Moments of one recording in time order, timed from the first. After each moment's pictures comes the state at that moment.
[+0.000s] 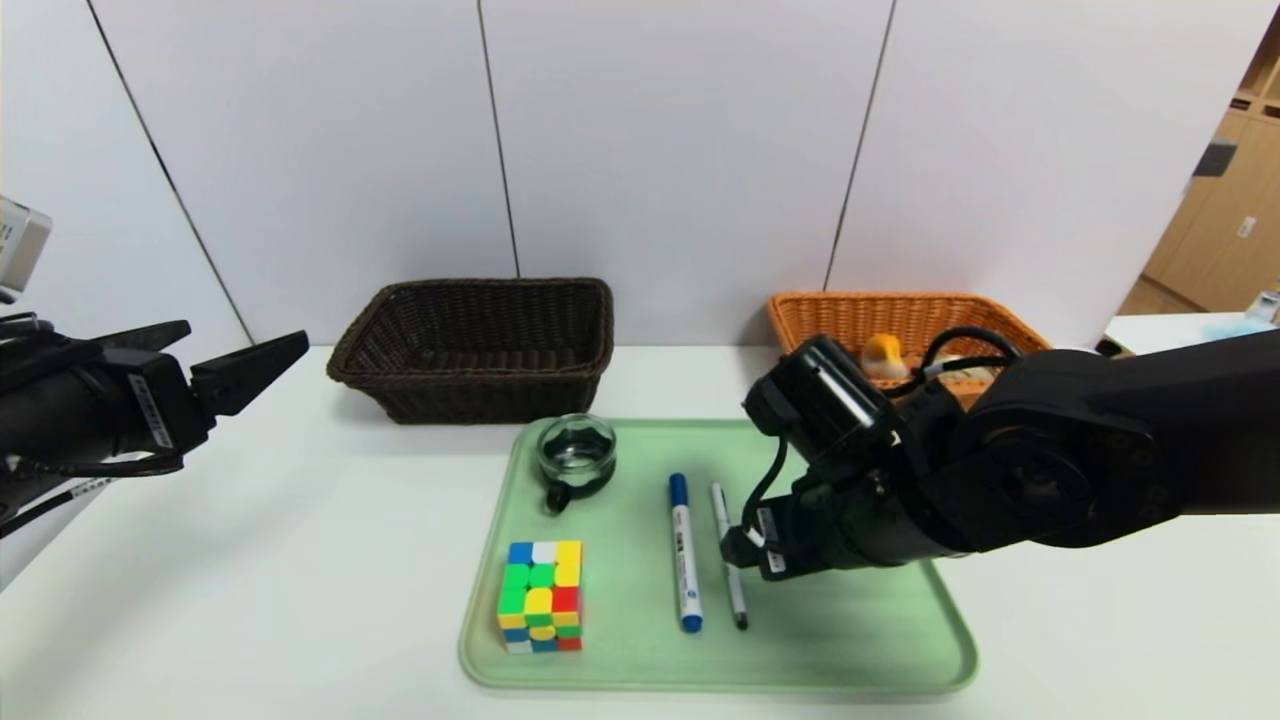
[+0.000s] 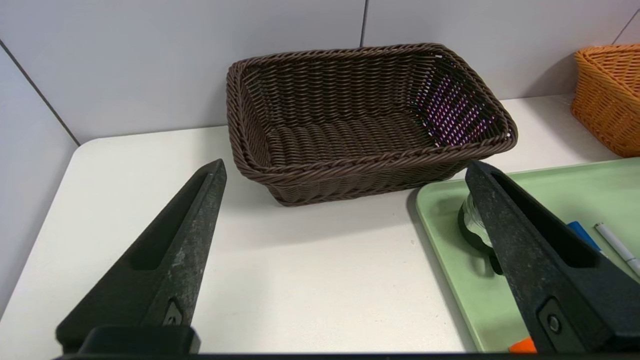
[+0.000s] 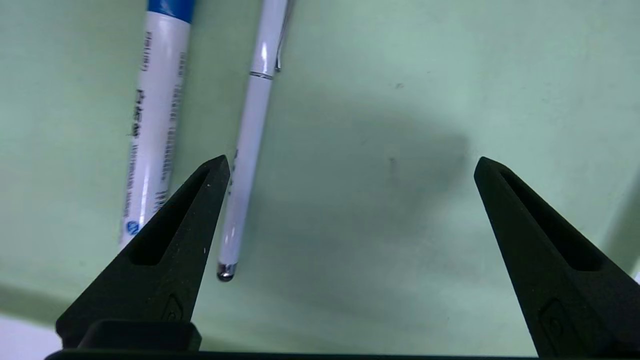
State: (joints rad) left arm -0.06 1.16 -0.59 -0.52 -0.14 -0.02; right arm 0.74 1.88 -1.20 0.36 -0.24 0.40
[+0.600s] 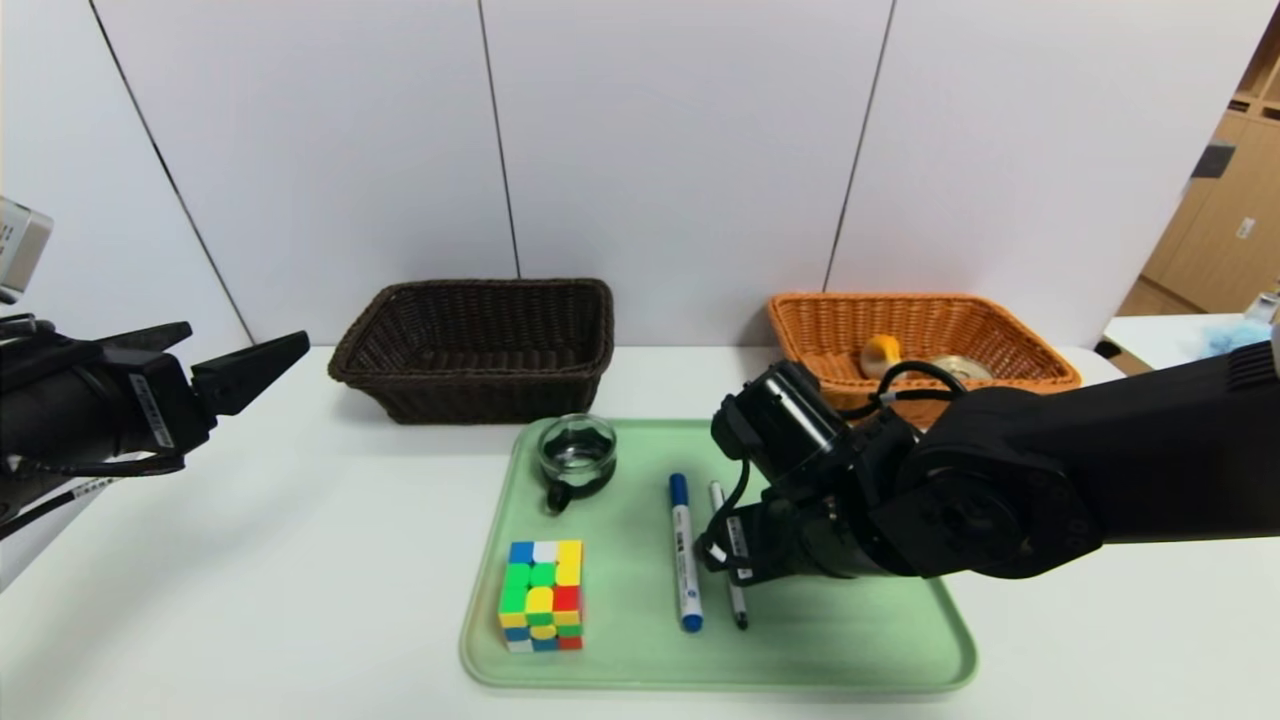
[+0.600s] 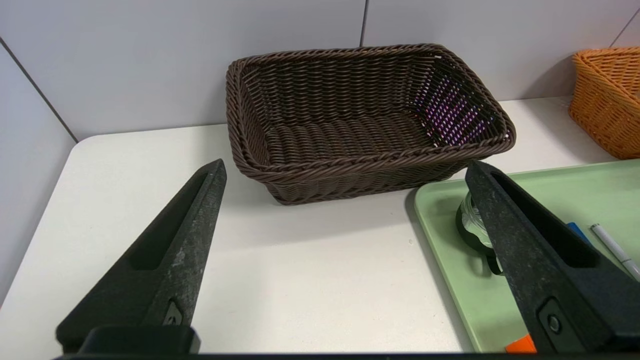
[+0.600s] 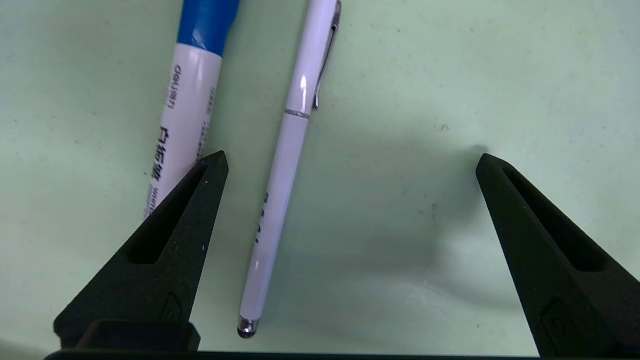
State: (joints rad) left arm -0.06 1.17 -0.59 -0.52 -0.14 -0.03; right arm 0.76 1.95 -1.18 0.24 -0.28 0.40
